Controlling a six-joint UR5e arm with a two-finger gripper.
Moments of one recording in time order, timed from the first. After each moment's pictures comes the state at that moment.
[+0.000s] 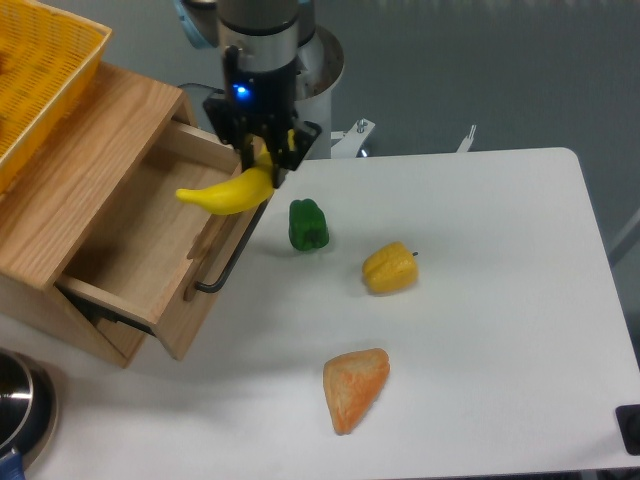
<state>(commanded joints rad) 2.28 -1.60 -1.46 -1.50 1.44 0.64</state>
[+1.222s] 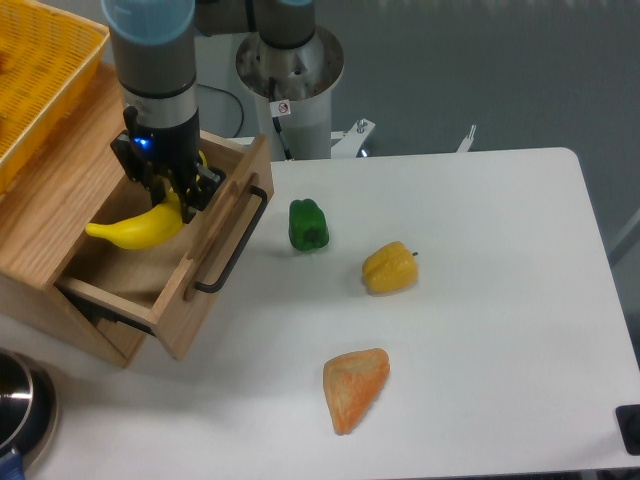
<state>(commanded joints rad) 2.13 -1.68 -1.49 -1.44 1.43 0.50</state>
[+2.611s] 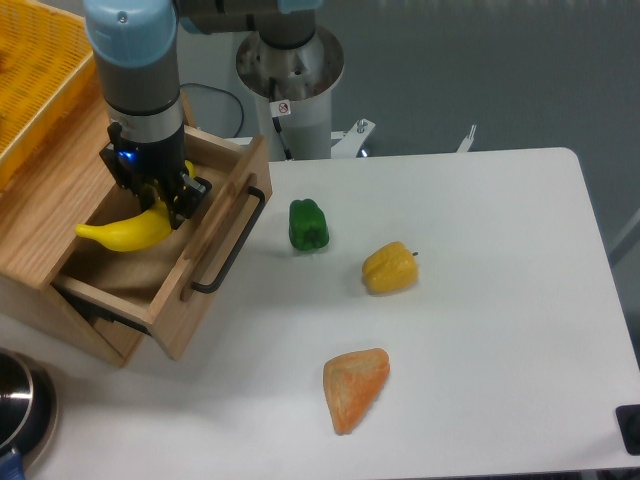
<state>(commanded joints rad) 2.12 -1.69 -1.49 -1.43 1.43 0.52</state>
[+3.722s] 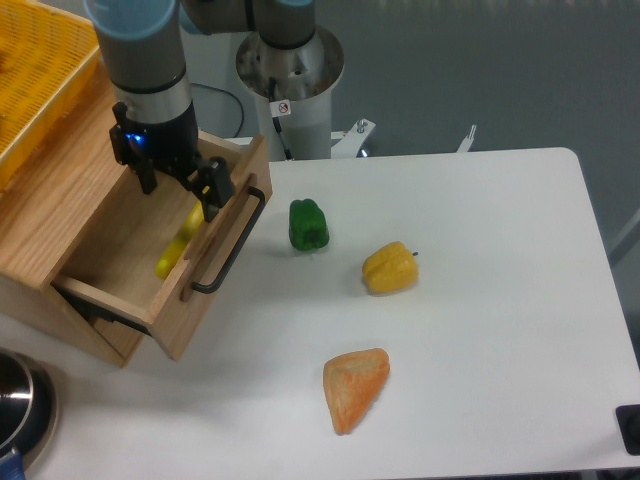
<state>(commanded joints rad) 2.18 -1.62 -1.48 -1.43 1.52 0.60</state>
